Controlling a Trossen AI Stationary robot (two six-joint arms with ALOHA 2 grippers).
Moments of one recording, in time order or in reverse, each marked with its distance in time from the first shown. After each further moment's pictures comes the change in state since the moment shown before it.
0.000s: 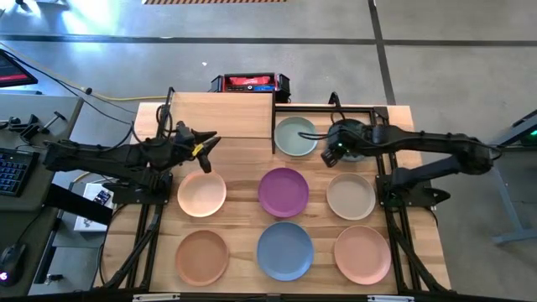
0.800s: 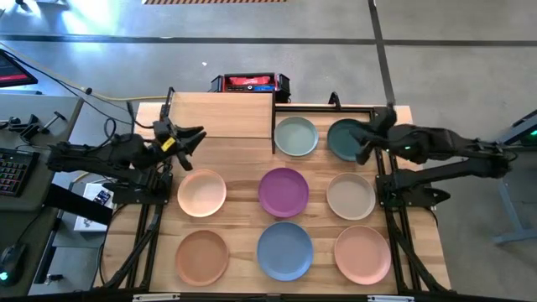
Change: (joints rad) left arm -0.062 -0.192 0.000 0.042 0.010 0.001; right arm 0.213 -0.457 0.000 0.095 0.277 -0.326
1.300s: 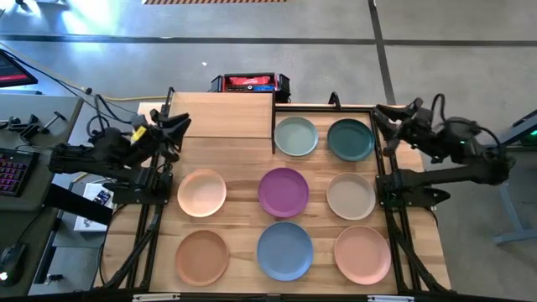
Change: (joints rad) left arm 0.000 -0.076 0.001 0.239 0.004 0.107; right arm 0.000 -0.281 -0.087 0.450 -0.047 -0.334
